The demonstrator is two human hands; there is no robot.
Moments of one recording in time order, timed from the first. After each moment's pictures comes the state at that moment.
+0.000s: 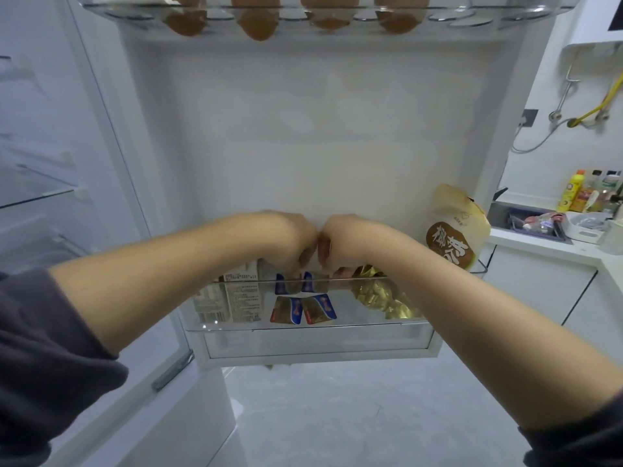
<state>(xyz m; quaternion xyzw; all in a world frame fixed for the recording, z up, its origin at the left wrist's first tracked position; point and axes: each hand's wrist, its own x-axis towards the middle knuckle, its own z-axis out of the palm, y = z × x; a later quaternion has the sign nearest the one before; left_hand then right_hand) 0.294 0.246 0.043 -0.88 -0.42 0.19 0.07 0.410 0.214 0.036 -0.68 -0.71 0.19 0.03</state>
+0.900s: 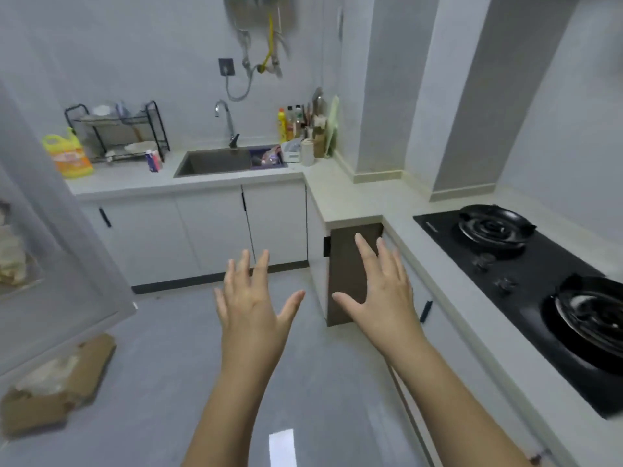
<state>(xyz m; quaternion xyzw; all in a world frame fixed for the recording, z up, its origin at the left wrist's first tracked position) 0.623 -0.077 -0.142 -0.88 -0.31 -0.27 -0.22 0.742 -0.214 -0.135 -0.90 -0.32 -0.02 0.31</state>
